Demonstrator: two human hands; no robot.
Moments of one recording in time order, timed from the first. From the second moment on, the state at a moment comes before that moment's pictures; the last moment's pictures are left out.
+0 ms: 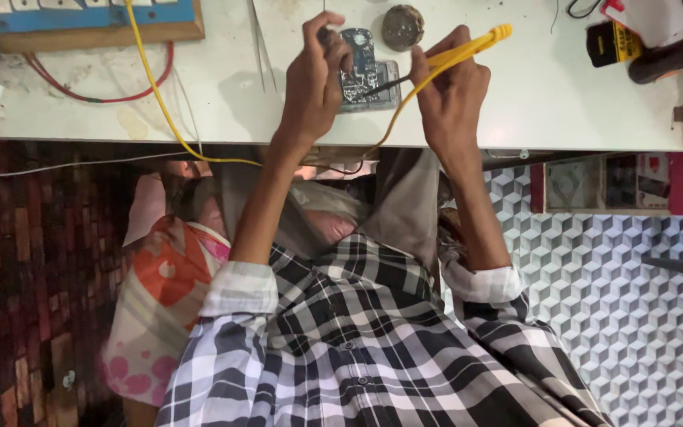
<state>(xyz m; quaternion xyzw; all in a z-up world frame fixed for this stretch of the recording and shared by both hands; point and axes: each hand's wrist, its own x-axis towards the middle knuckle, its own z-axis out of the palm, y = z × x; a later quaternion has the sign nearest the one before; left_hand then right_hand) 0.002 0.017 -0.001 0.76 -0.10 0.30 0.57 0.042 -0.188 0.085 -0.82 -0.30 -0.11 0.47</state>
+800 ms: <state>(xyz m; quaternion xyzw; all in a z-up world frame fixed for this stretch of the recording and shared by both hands) 0.026 0.005 -0.043 0.71 -0.06 0.34 0.61 0.025 -0.244 0.005 -0.56 -0.05 -0.19 0.80</state>
